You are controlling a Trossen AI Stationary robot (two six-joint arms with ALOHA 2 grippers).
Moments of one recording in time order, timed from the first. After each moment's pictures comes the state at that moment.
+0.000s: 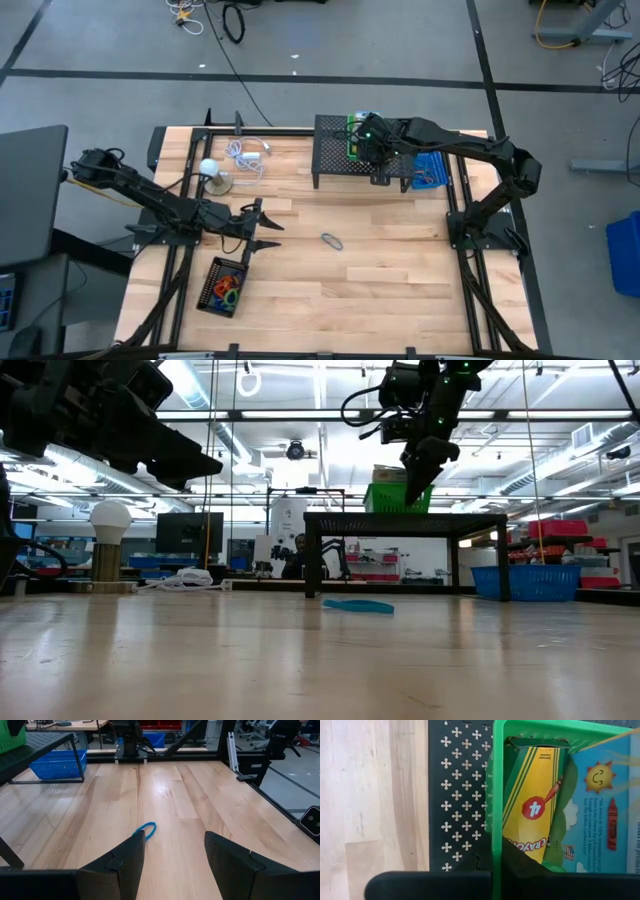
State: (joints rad) left arm -0.29 1.09 0.22 0.63 -0.20 -0.03; right arm -0.42 1.59 1.37 -0.94 0.11 -0.45
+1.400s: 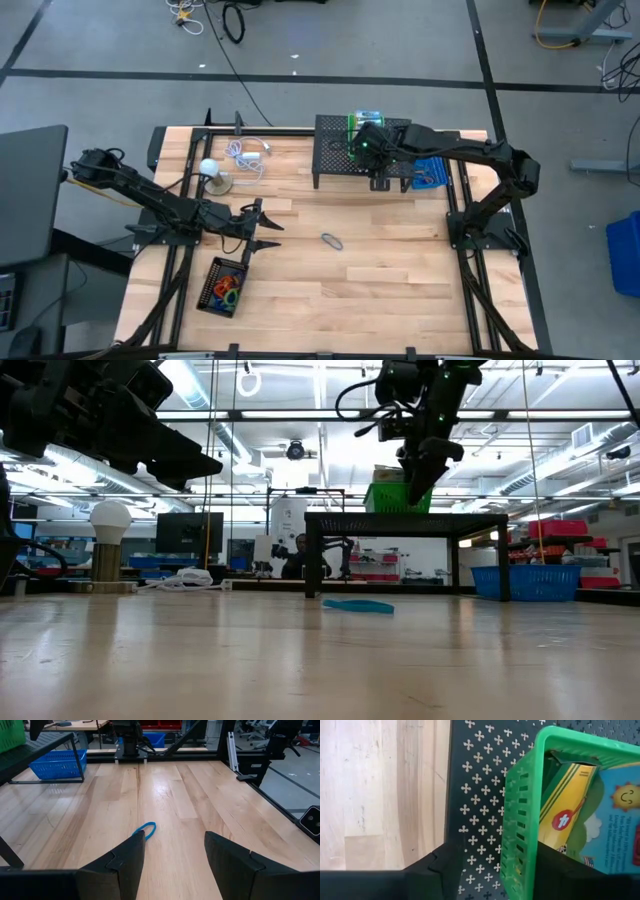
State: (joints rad) left arm -0.29 1.09 0.22 0.63 -0.20 -0.03; right arm -0.35 1.59 1.37 -0.96 0.18 -0.46
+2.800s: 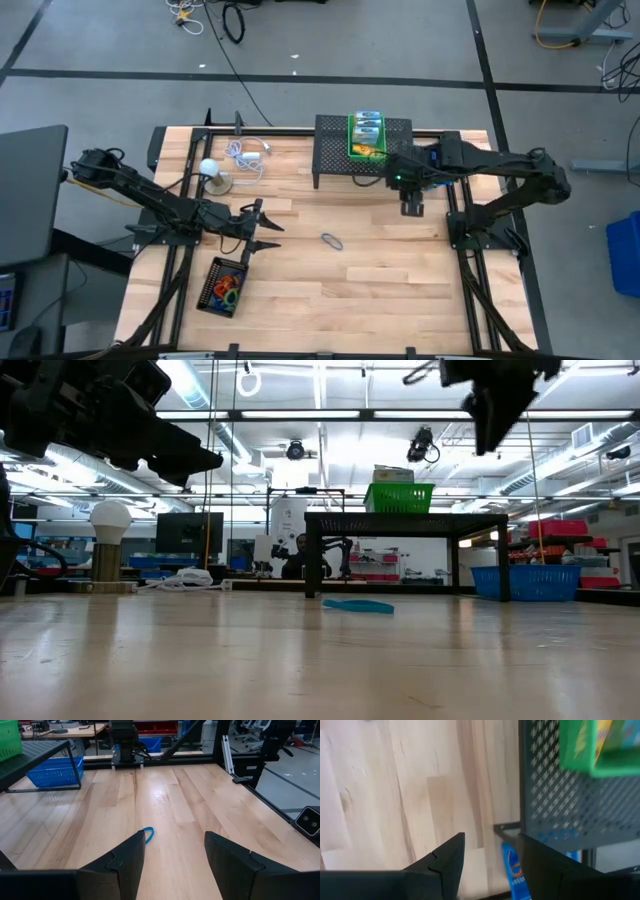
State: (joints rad) left arm -0.29 1.09 0.22 0.65 -0.18 -0.01; right arm -0.09 1.35 1.39 -1.40 0.23 -0.03
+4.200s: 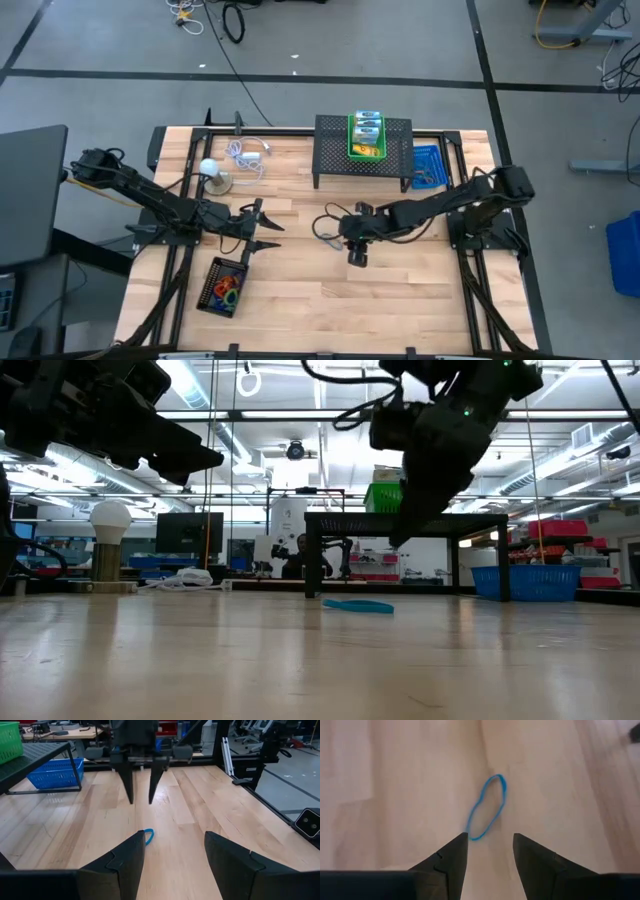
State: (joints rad) left arm -0.29 1.09 0.22 0.66 -0.18 0.00; right arm 0.19 1.67 1.04 -0.41 0.14 0.31
